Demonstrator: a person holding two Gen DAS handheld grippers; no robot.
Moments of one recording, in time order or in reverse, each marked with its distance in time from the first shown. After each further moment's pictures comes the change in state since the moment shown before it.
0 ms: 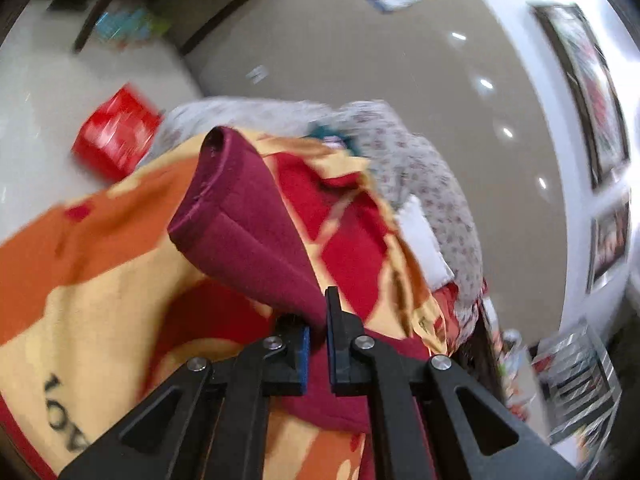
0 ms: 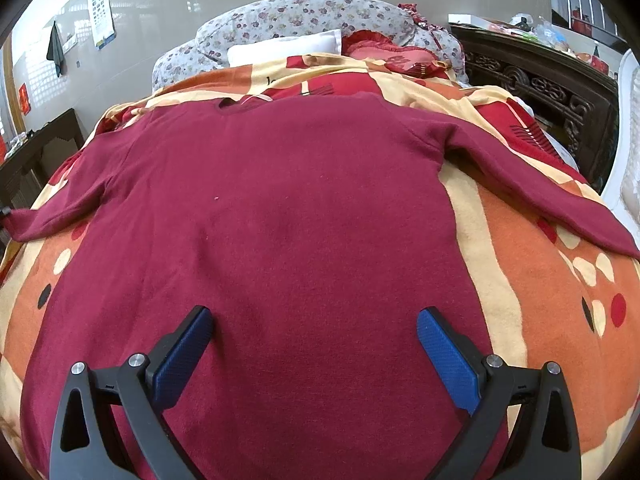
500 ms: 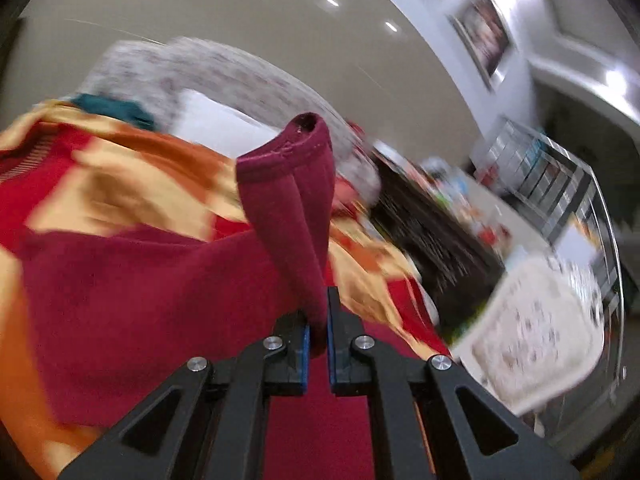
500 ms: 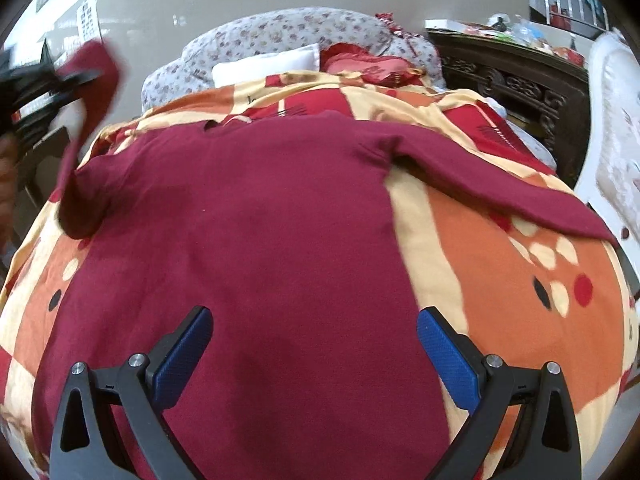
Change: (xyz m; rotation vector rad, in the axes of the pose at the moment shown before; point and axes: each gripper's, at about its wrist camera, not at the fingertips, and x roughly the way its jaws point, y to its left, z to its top) left arm 0.123 -0.289 -0.235 0.598 0.292 -0.319; right arm -0.044 -0.028 -0.015 0.055 -0.045 -0.032
